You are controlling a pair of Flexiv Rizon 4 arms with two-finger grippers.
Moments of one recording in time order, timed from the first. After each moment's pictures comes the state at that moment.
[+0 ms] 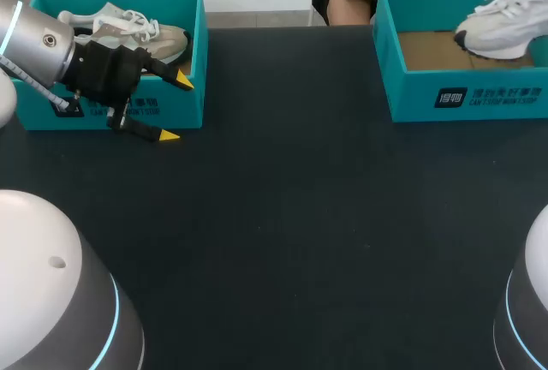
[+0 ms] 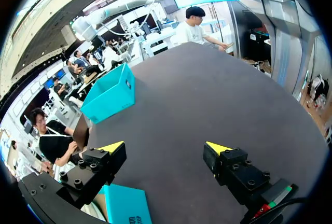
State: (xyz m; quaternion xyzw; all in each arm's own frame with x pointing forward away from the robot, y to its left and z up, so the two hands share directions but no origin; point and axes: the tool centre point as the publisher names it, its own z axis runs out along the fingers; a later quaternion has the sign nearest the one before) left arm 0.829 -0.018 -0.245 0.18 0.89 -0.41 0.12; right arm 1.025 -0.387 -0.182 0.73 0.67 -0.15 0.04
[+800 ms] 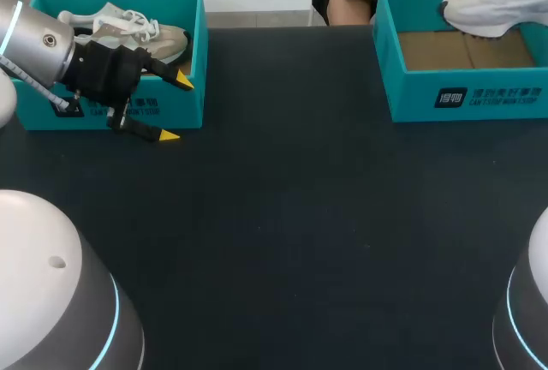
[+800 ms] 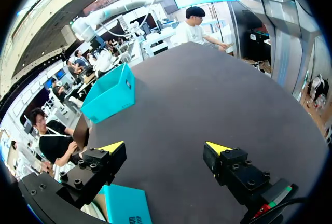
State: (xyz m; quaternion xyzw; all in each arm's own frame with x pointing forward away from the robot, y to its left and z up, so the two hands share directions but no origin) left arm 0.829 -0.018 -0.245 0.18 0.89 -0.41 0.12; right arm 1.039 -0.380 -0.187 0.81 0.57 -0.12 0.04
